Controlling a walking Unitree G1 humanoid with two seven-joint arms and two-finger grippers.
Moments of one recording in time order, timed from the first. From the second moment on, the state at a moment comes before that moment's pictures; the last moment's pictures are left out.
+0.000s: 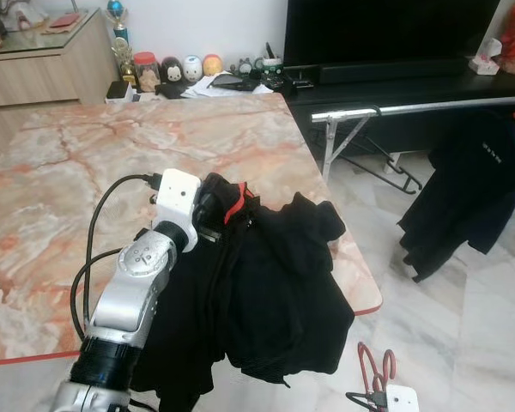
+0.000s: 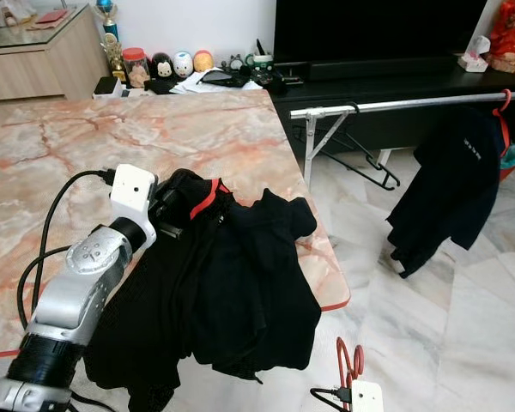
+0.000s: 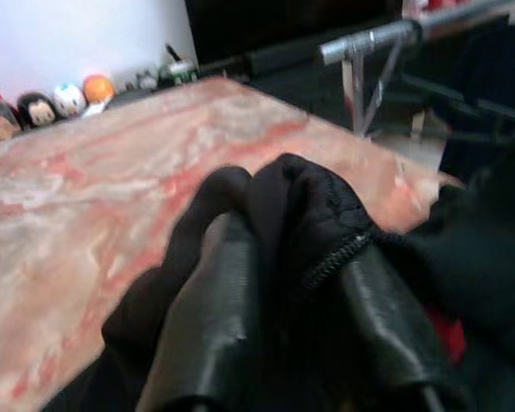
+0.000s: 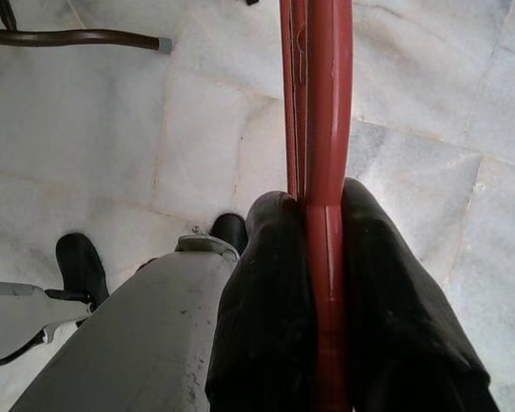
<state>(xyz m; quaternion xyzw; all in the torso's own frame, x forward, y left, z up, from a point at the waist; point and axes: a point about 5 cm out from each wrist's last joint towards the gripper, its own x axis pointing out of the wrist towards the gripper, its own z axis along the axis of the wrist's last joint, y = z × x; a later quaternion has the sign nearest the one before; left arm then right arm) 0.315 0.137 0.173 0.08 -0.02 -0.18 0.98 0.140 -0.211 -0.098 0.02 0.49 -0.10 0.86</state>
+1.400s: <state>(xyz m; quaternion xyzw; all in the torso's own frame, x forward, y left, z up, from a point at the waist) 0.253 0.188 0.147 0.04 -0.01 -0.14 0.99 0.143 -0.214 -0.097 0.02 0.49 -0.10 0.87</state>
